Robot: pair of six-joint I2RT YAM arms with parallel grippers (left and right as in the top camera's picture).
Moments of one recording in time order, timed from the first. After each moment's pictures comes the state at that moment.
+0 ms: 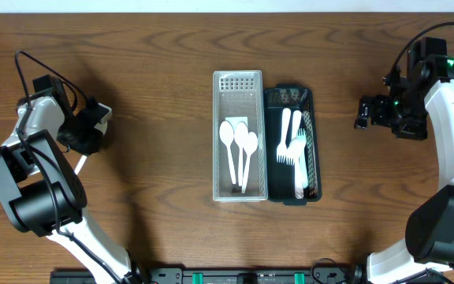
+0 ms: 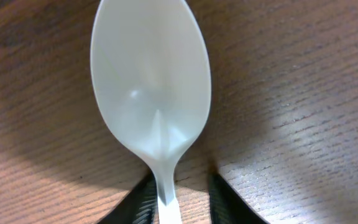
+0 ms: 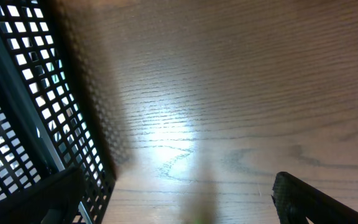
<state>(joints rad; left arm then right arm) 0.41 2.03 1.35 -0.85 0.03 0.87 -0.16 1.75 1.55 -1.32 -0.10 0.06</state>
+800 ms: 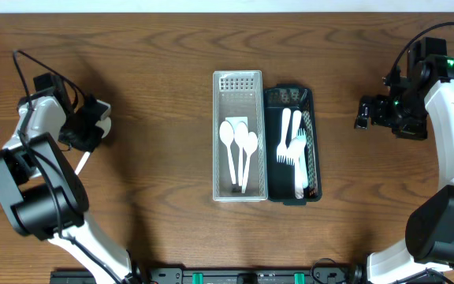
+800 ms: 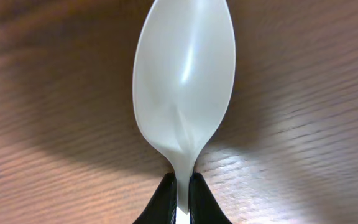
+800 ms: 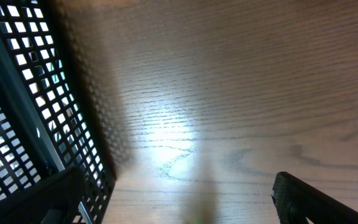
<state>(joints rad) 0.38 1.97 1.33 -0.84 0.03 0.79 -0.16 1.75 1.55 -1.32 -0.10 0.06</state>
